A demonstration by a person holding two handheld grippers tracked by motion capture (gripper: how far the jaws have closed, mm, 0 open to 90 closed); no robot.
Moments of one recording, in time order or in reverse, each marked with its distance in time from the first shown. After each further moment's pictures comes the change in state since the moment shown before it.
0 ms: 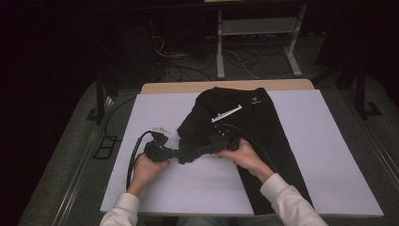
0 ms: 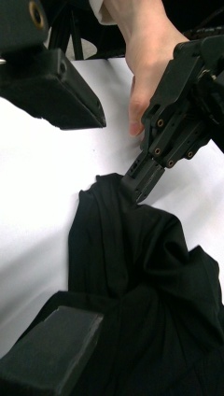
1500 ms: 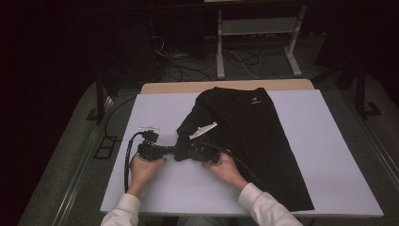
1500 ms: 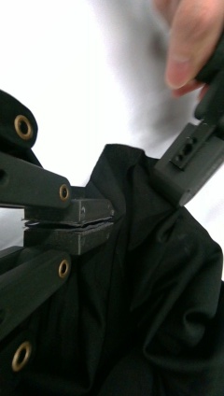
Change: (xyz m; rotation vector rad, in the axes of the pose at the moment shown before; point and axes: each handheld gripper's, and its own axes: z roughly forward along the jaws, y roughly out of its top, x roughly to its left) left arm 0.016 -0.009 -0.012 -0.104 0.025 -0.185; right arm 0.032 -0.011 0.066 0.009 -0.212 -0.137
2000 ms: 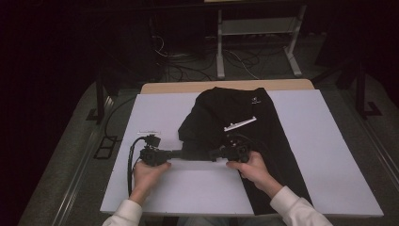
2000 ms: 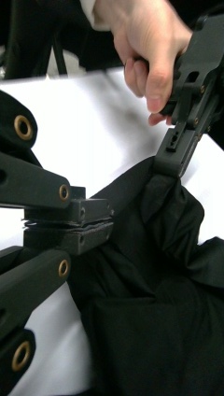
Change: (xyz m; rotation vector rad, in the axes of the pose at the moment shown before) left arm -0.035 -0.013 -0.006 -0.046 -0.118 -0.035; right arm -0.041 -0.038 -0.079 -0.053 0.220 0.253
